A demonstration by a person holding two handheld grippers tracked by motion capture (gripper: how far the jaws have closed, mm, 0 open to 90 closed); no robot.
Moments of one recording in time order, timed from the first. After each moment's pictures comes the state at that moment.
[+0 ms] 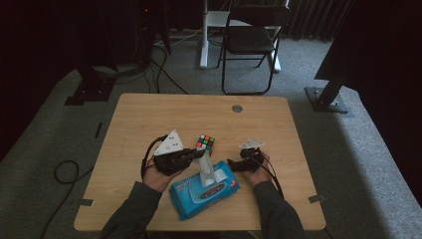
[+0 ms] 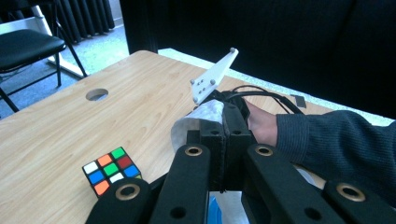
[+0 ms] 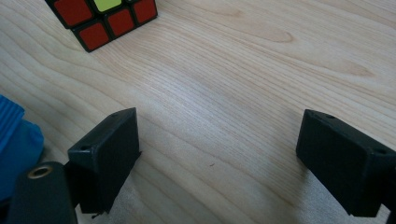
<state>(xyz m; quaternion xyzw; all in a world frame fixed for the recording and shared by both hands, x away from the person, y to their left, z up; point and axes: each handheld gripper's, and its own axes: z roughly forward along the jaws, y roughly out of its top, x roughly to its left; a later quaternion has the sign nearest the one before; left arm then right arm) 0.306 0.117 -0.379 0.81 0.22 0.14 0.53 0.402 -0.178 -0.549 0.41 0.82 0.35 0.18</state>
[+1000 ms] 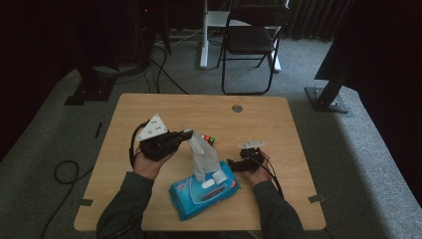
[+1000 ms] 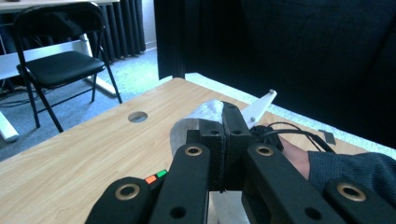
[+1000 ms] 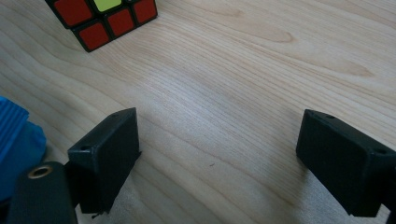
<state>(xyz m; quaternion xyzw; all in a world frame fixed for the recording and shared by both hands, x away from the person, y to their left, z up) 0.323 0.147 -0.351 0.76 0.26 0.18 0.56 0.402 -0.178 -0.549 0.41 0.82 0.35 0.17</state>
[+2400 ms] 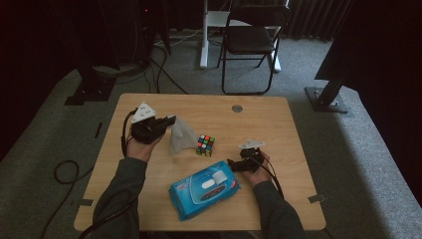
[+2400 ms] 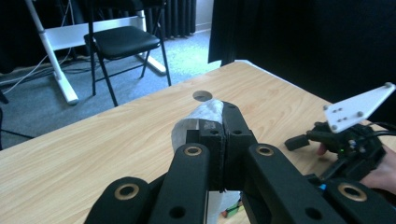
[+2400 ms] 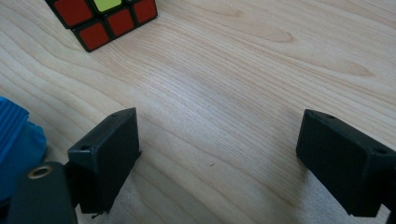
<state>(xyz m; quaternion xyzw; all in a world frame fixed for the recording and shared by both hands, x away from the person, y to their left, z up) 0.382 0.182 -0.375 0.75 0.35 0.22 0.52 0.402 -0.178 -0.549 0.41 0.82 0.35 0.17</state>
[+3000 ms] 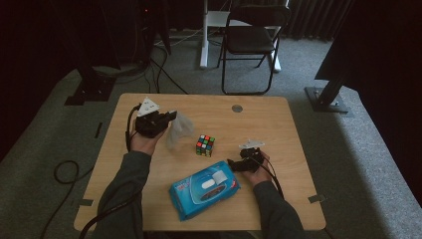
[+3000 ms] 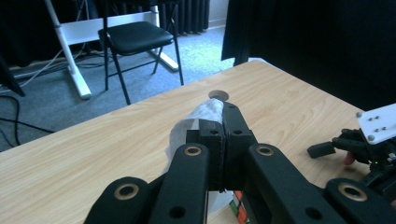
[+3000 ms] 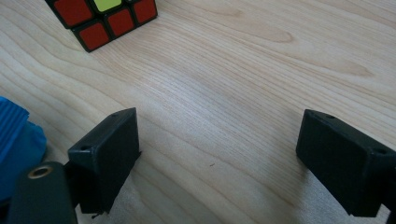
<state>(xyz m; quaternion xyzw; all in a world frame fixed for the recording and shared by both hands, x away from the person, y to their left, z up) 0.403 0.172 -0.381 0.75 0.37 0.23 0.50 0.402 -0.178 -0.549 0.41 0.82 0.35 0.18</state>
